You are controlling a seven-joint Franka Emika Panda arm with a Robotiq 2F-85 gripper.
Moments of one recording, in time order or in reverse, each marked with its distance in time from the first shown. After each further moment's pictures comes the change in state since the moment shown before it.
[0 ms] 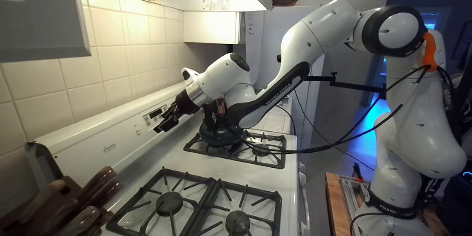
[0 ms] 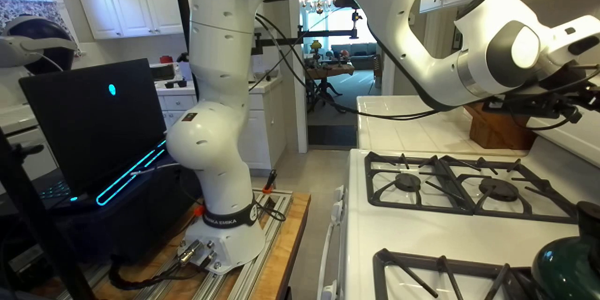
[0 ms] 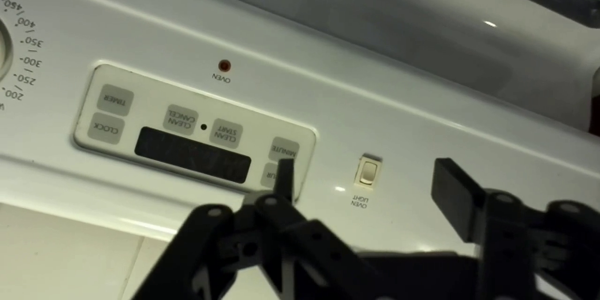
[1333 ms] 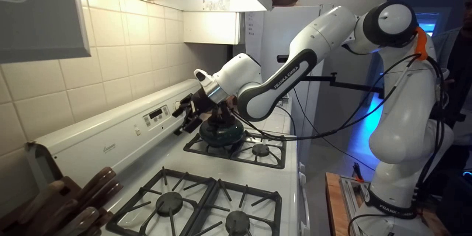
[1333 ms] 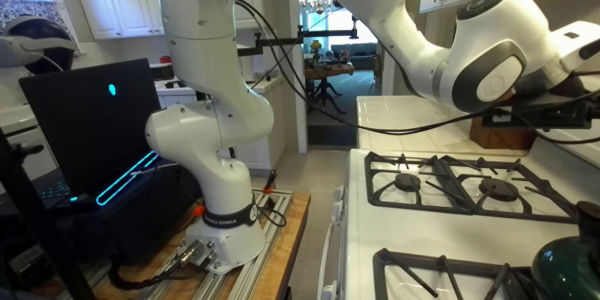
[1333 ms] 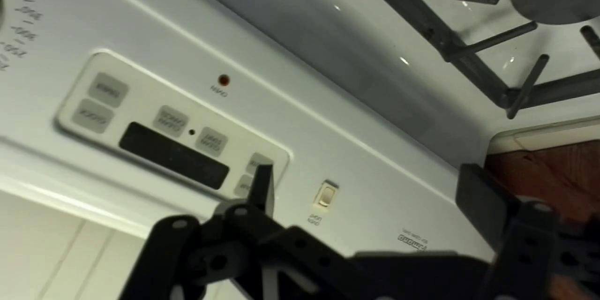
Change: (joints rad) arm -1.055 0.050 1.078 -0.163 0.321 -0.001 -0.805
